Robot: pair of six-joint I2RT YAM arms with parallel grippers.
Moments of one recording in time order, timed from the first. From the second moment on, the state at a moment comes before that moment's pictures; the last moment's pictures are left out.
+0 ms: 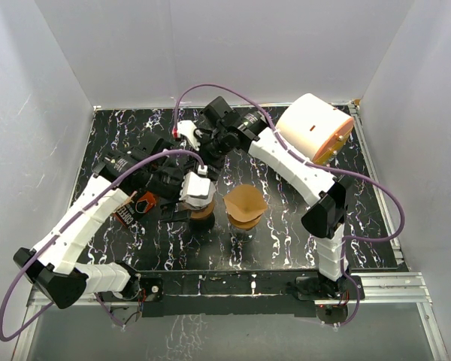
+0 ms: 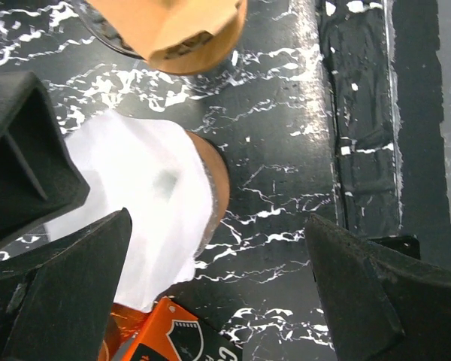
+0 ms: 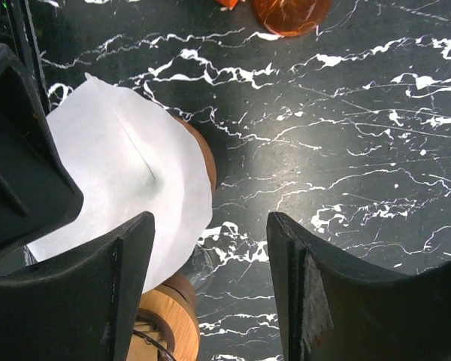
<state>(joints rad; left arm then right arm) -0.60 1.24 1.41 -1.28 0.61 1.03 0.80 1.98 2.17 -1.13 -0.46 -0.48</state>
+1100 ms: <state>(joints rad) -0.29 1.30 1.45 -0.62 0.03 0.36 0.37 1.75 1.98 -0.86 -0.14 -0.16</state>
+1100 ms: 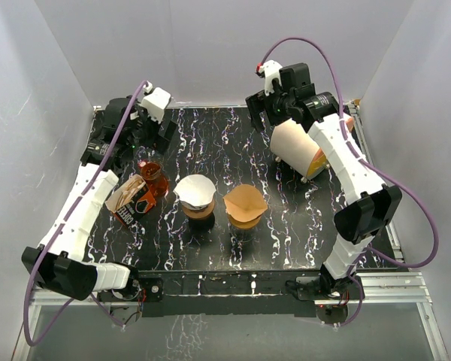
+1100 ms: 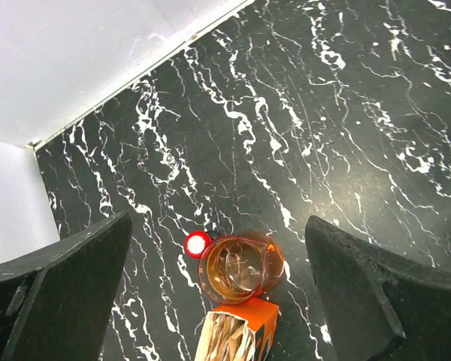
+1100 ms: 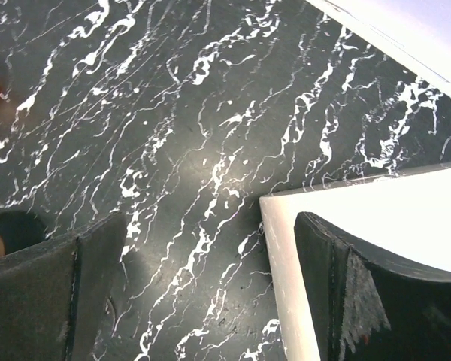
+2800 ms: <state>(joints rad) -0.17 1.22 1.30 -0.38 -0.06 0.11 0.15 1.27 1.47 -0.47 0.01 -0.16</state>
